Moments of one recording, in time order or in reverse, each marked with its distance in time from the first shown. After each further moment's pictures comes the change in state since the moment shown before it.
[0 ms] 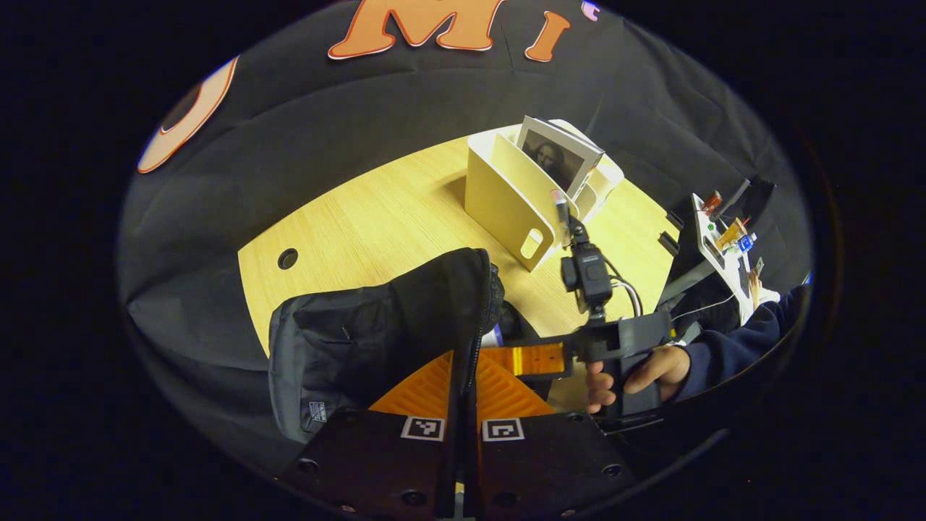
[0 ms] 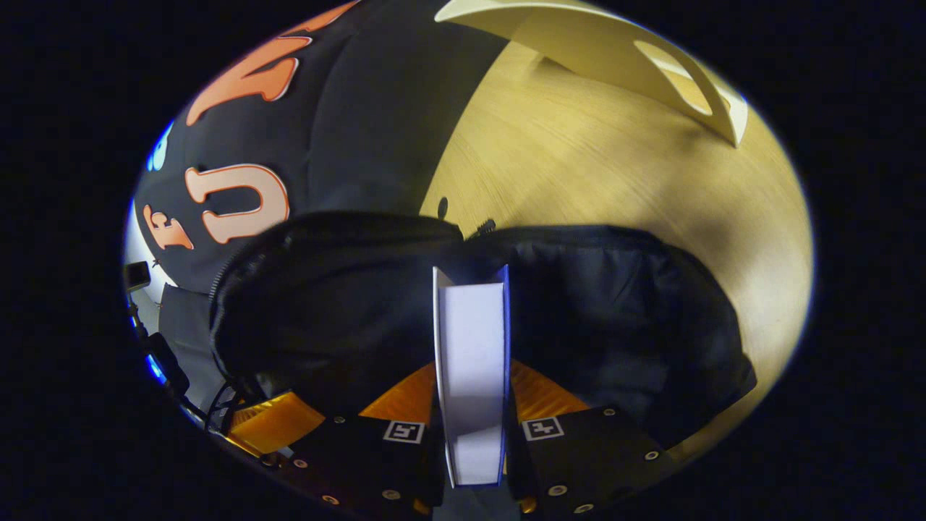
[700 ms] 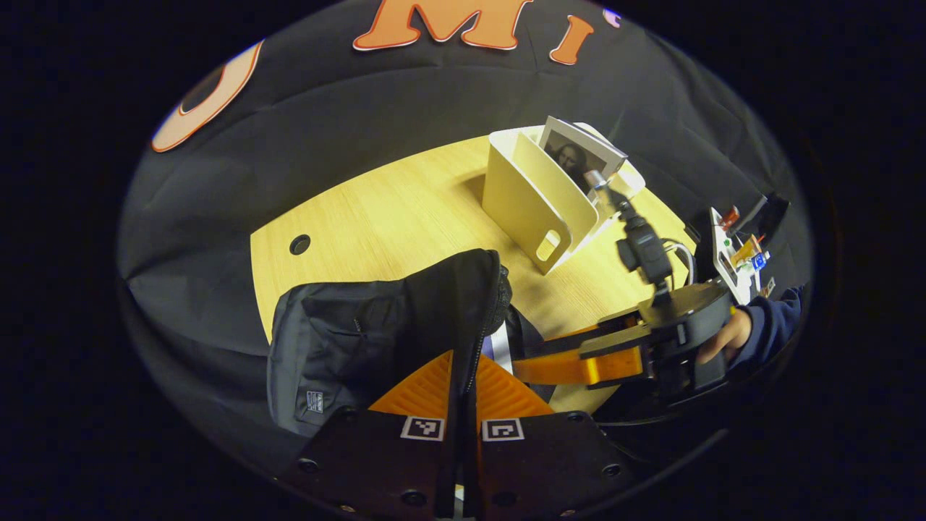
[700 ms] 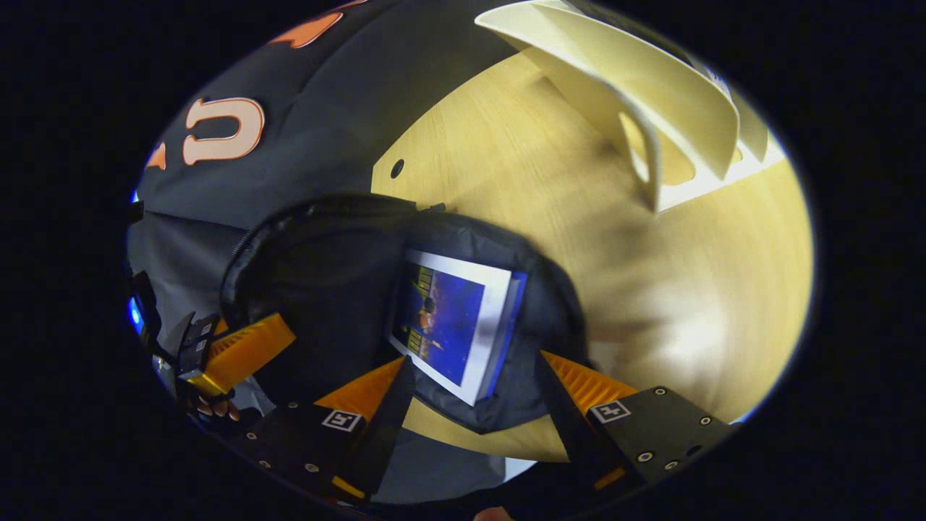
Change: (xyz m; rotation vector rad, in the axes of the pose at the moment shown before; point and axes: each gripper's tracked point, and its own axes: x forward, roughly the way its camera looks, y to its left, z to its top) left arm 0.006 0.004 -0.009 -0.080 -0.002 0.076; right arm -0.110 -0.072 0.023 -0.312 0.110 -0.316
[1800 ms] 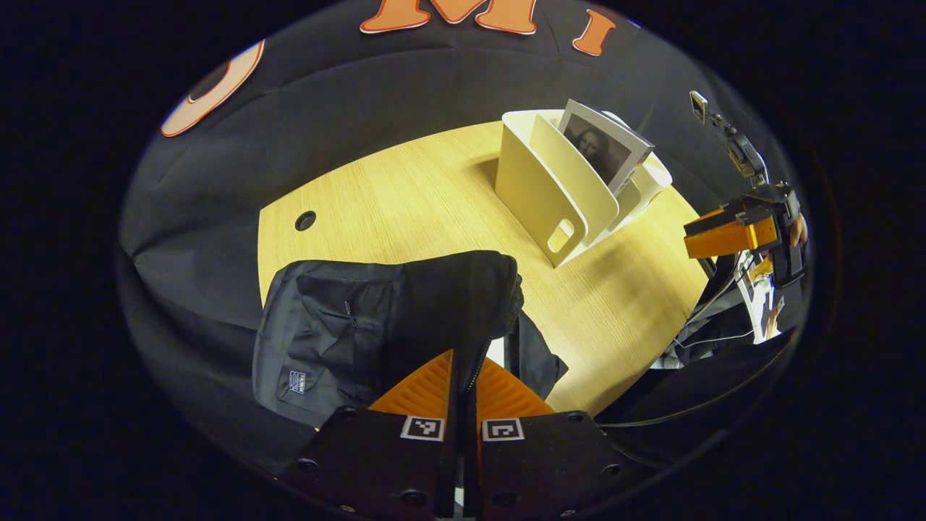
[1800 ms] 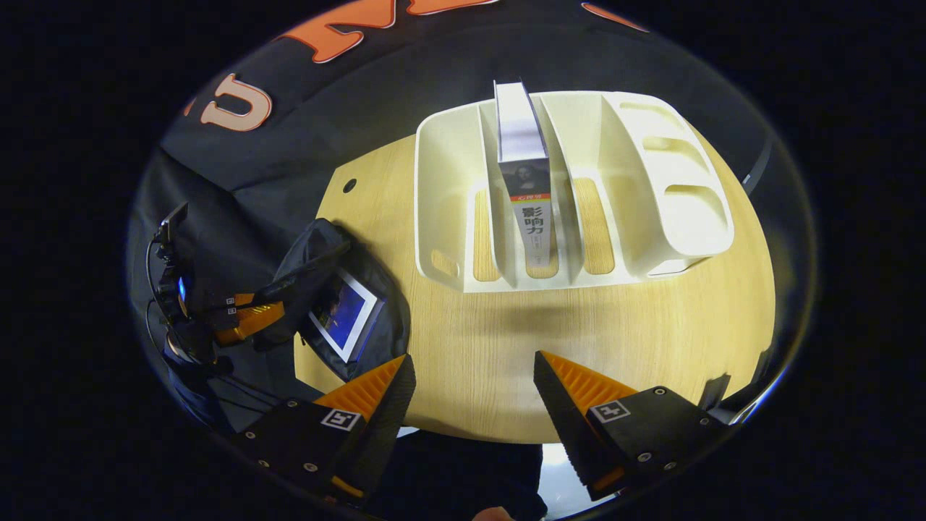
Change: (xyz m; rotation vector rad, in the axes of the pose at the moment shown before) left arm 0.024 -0.020 -0.009 -0.059 0.072 0.076; right arm -0.186 -0.118 0.086 -0.290 0.003 -0.295
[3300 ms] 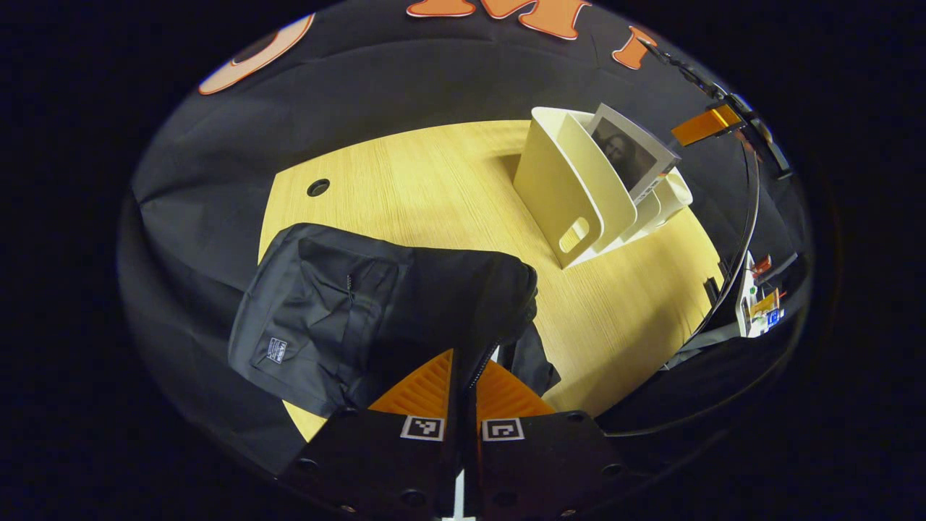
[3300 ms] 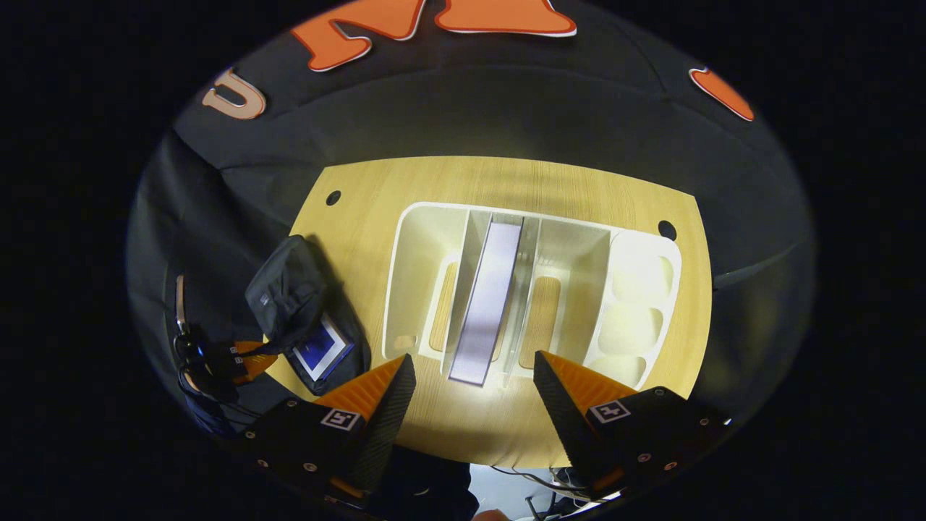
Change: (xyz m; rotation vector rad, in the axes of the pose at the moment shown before) left arm 0.016 -0.007 -0.020 -0.171 -0.001 0.021; right arm -0.022 -0.031 0.175 -0.213 0.067 -0.132
